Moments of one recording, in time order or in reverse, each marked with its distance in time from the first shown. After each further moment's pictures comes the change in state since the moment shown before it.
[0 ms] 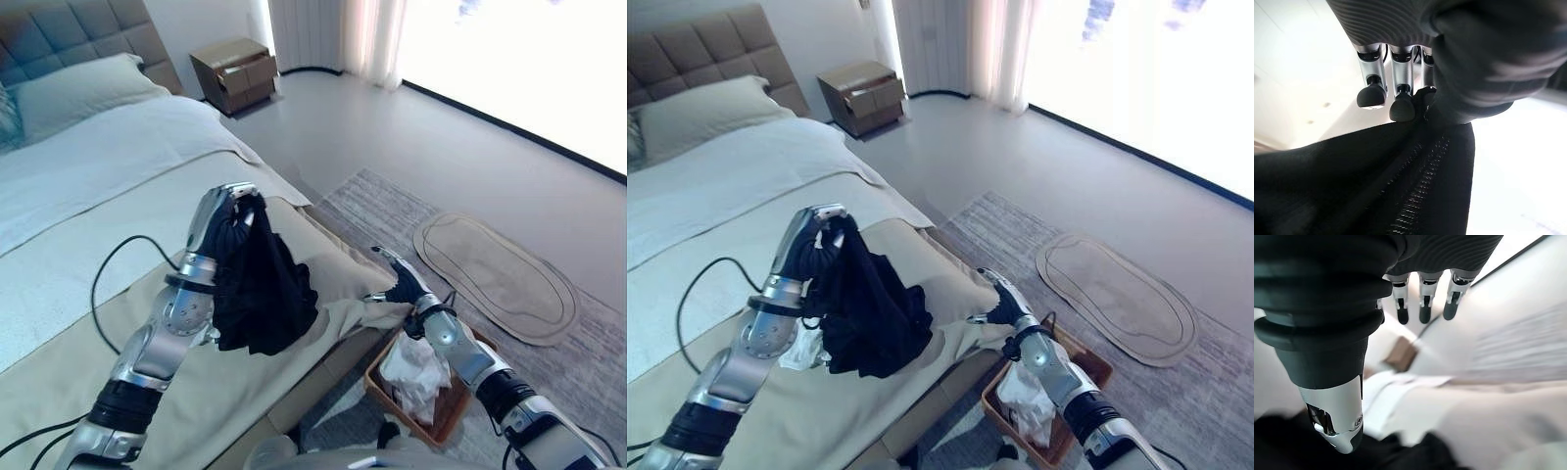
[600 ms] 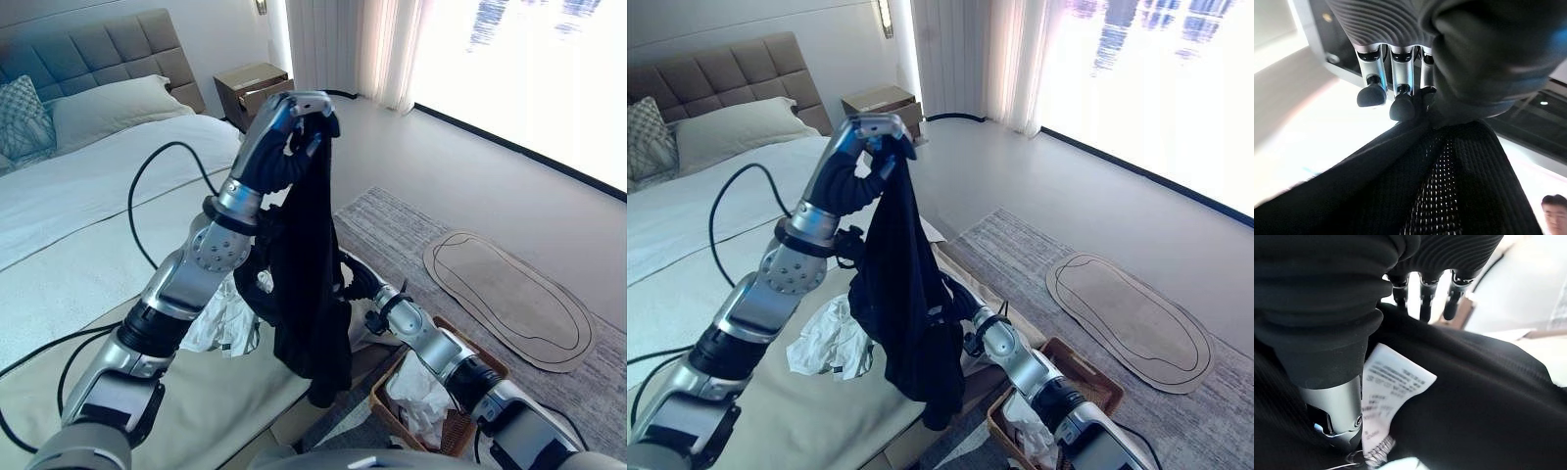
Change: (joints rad) left arm -0.438 0.006 -0.179 -0.042 -0.080 0.006 -0.055; right arm -0.068 0.093 0.117 -0.026 0.136 0.012 0.130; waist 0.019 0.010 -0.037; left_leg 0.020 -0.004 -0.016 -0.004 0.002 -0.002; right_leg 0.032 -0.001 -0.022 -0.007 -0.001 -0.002
